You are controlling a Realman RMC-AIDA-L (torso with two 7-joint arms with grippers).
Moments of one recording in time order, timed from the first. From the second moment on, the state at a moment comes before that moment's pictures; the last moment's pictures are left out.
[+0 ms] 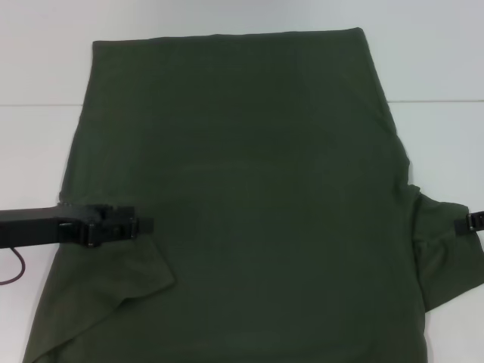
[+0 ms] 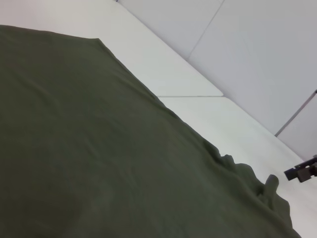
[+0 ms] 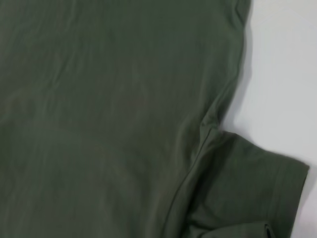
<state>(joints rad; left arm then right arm) -0.52 -2.11 0.42 0.93 2.30 1.70 -1.85 0.62 1.94 -0.63 -0.91 -2.57 -1.56 2.44</state>
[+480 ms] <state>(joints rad) -0.52 -2.12 0.42 0.93 2.29 1.70 -1.85 0.61 1.97 -0.65 -0.91 -2.58 -1.50 2.31</state>
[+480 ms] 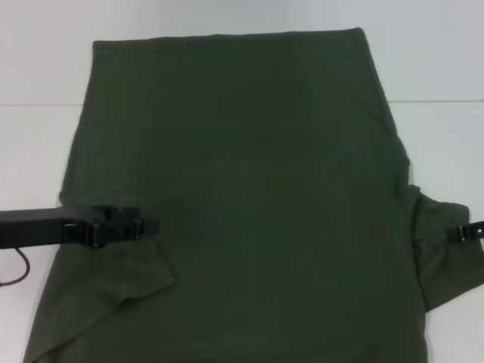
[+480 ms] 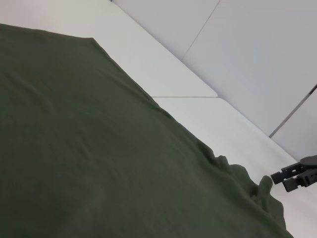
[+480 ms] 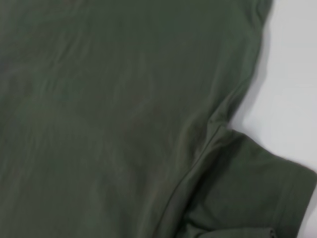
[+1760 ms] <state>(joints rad) -0.52 -2.12 0.41 0.93 2.29 1.71 -1.85 0.61 1.99 -0.72 -0.90 -2.63 -1.50 2.38</state>
